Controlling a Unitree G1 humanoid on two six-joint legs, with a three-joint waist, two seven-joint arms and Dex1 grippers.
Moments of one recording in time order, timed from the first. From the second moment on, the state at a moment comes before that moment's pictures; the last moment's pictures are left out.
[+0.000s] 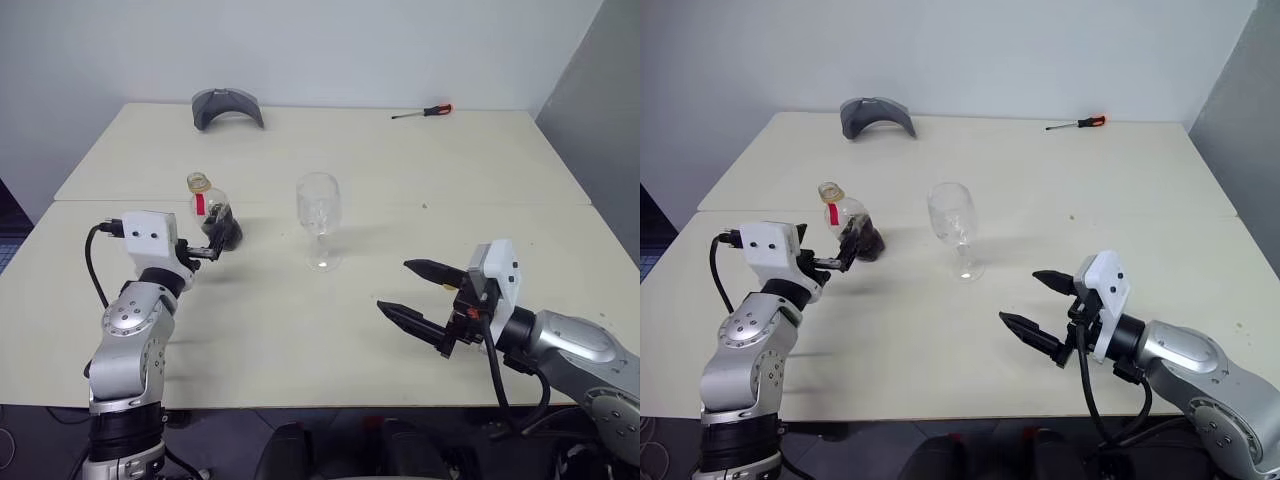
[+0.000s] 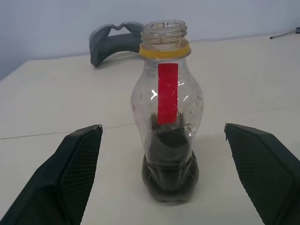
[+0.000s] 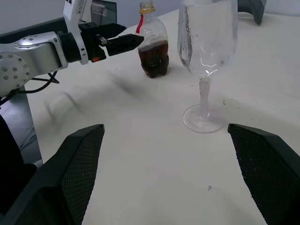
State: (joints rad) left arm -0.19 0.41 0.29 -0.22 -0.27 0.41 -0.24; right arm -0.09 -0.62 -0.11 -0.83 0.85 0.84 0.46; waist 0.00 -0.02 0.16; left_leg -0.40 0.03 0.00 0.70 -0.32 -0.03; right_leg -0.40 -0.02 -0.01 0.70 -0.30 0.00
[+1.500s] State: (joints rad) left arm -0.55 0.44 0.23 0.50 -0.19 -0.01 -0.39; right arm -0.18 -0.61 -0.03 -0.81 0.85 0.84 0.39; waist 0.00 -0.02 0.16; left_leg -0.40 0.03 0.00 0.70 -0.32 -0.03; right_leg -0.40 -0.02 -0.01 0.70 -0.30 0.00
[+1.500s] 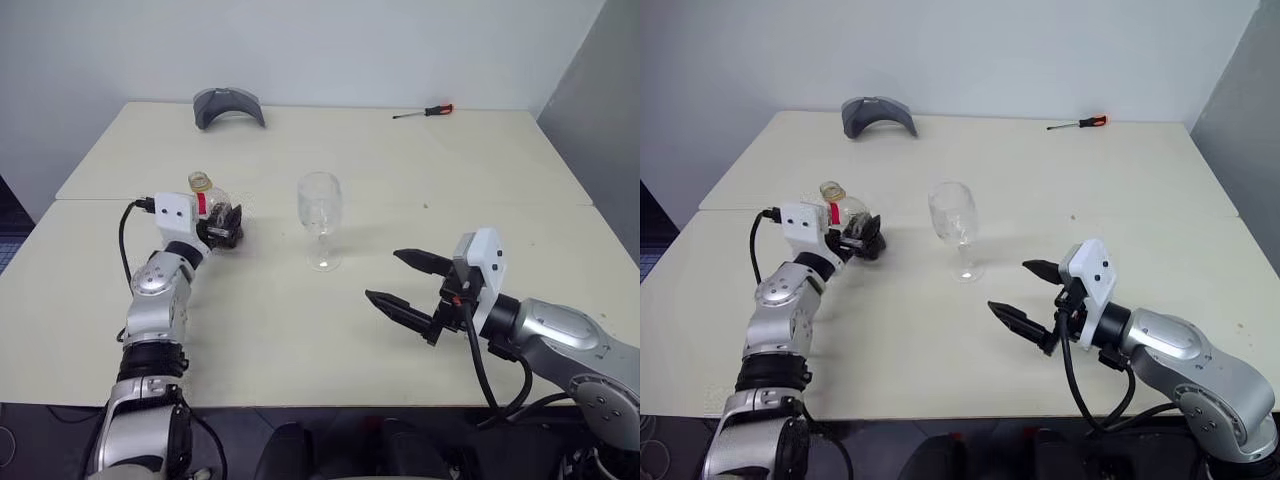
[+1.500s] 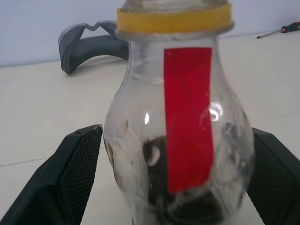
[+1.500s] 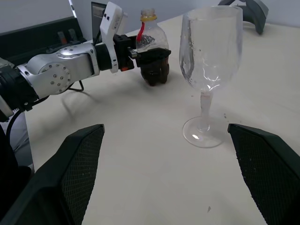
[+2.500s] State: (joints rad) left arm -0.65 0.45 0.18 0.70 -0.17 -0.11 -0.50; right arm -0.14 -0.60 -0.02 -0.79 0.80 0.79 0.41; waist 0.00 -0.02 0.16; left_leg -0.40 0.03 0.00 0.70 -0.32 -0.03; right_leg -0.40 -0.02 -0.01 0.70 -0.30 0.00
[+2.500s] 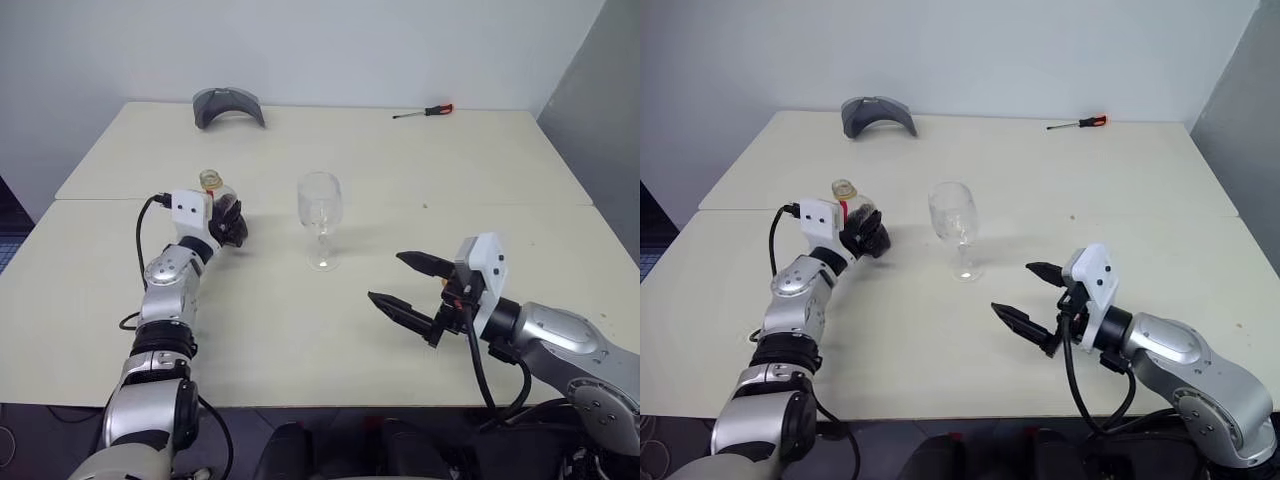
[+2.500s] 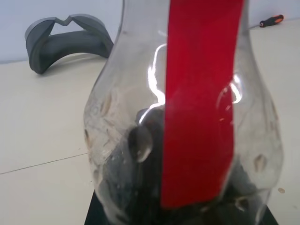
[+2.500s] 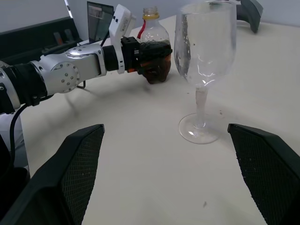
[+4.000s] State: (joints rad) left arm -1.24 0.59 -0.13 1.11 0.15 -0.66 -0.91; right arm -0.58 -0.45 0.04 -0.54 0.72 0.90 0.27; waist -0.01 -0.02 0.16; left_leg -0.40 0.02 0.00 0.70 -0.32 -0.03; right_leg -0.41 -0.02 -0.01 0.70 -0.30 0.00
